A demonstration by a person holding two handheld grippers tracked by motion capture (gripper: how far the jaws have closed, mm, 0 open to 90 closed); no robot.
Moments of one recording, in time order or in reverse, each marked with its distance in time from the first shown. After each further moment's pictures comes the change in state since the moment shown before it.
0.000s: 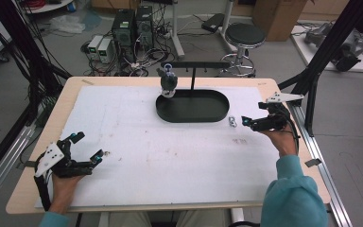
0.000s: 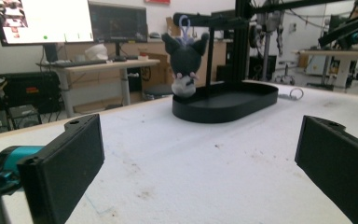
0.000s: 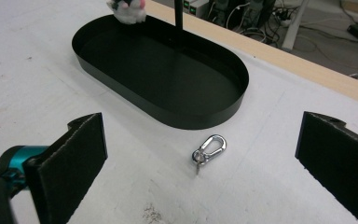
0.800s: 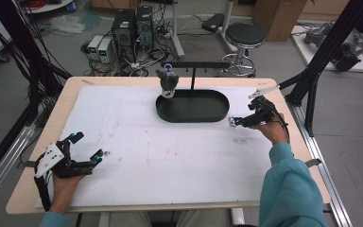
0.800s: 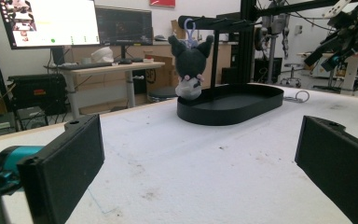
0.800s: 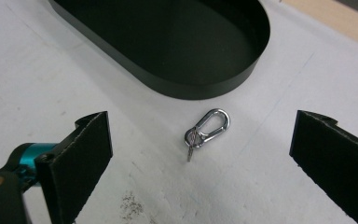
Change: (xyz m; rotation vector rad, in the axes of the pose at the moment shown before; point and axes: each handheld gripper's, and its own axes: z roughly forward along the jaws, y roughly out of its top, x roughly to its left) left arm -0.001 0.000 0.001 0.009 0.015 0.007; right arm -0.013 0.009 0.052 0.273 0.036 -0.051
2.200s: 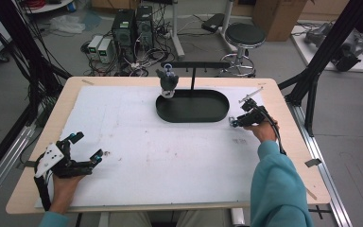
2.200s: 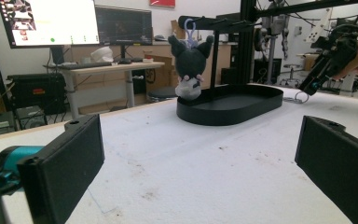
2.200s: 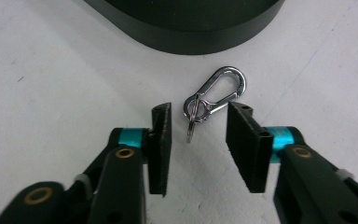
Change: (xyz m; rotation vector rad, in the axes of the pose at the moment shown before) left arm 0.000 0.000 0.000 0.000 -0.002 0.000; right arm -0.004 -0.003 0.038 0.203 0.014 0.022
